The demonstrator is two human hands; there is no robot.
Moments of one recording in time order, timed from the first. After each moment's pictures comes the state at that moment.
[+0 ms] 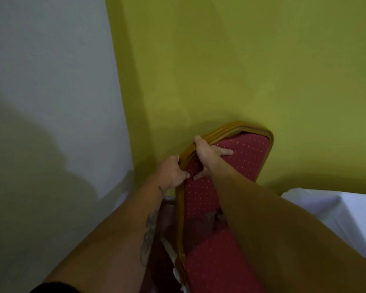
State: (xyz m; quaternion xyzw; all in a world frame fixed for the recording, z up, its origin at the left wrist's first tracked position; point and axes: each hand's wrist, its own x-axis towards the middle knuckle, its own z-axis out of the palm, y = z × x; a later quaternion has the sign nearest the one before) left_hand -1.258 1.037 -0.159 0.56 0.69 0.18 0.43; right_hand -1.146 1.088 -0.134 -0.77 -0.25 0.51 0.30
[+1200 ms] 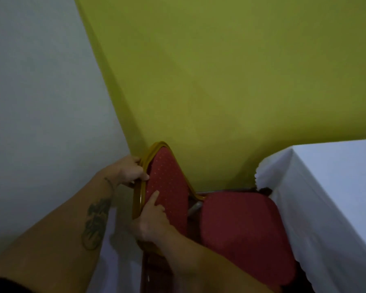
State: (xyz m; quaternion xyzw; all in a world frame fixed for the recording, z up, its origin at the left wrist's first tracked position) left_hand -1.293 0.859 -0.034 0.54 0.71 0.12 0.45; right_hand -1.201 0.764 -0.116 -0.66 -0.57 0.49 0.04
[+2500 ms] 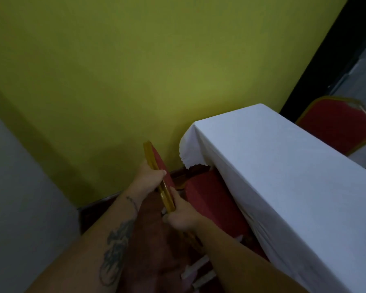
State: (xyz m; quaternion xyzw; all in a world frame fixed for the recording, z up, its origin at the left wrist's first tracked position) left_hand -1.041 0.723 -0.068 0.55 0.58 0.25 0.55; right_hand -0.948 0.607 -0.104 -0.73 -0.43 0.50 0.18
